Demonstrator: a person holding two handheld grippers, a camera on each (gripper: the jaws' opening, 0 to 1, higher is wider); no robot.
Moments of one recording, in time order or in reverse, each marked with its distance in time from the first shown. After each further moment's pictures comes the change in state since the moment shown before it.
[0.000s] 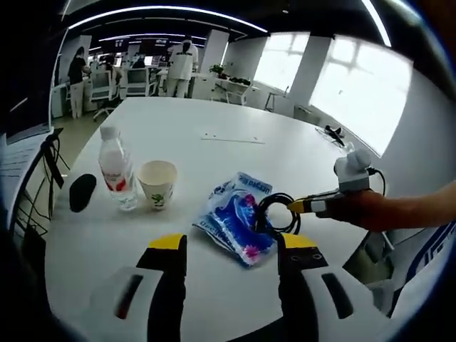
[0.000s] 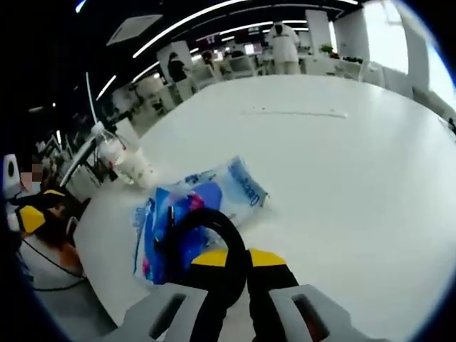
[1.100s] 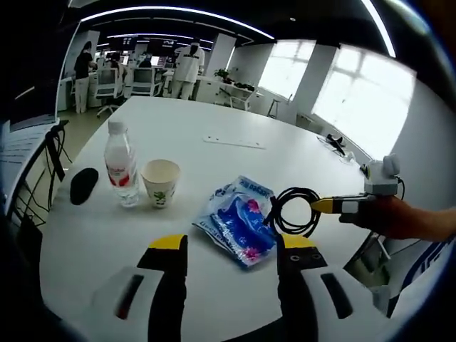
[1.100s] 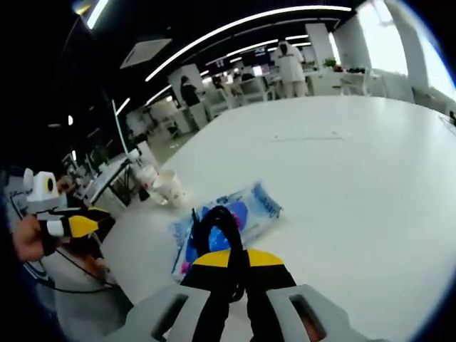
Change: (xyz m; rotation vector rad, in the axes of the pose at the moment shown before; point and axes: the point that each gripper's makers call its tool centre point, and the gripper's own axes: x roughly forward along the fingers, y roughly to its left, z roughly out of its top) left arm -0.004 0.001 -0.002 -0.048 -0.030 -0.003; right arm -0.067 0.019 0.017 0.035 -0.138 0.090
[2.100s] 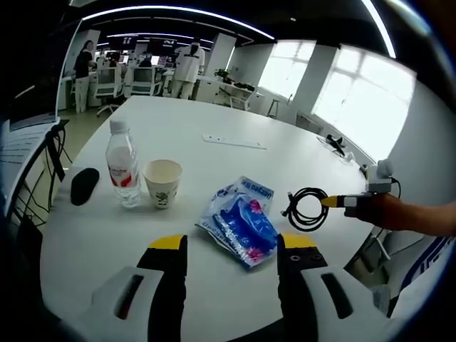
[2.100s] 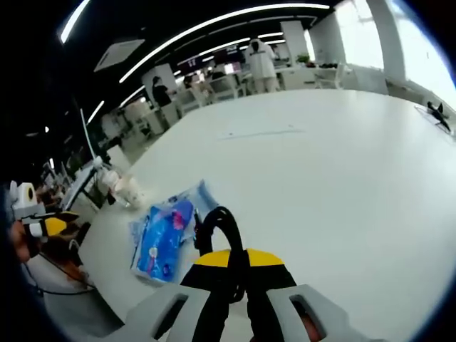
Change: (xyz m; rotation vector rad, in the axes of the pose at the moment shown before) left arm 0.001 0.006 0.001 -0.003 0.002 -0.001; right arm -0.003 -0.076 -0.009 0.048 0.037 -0.138
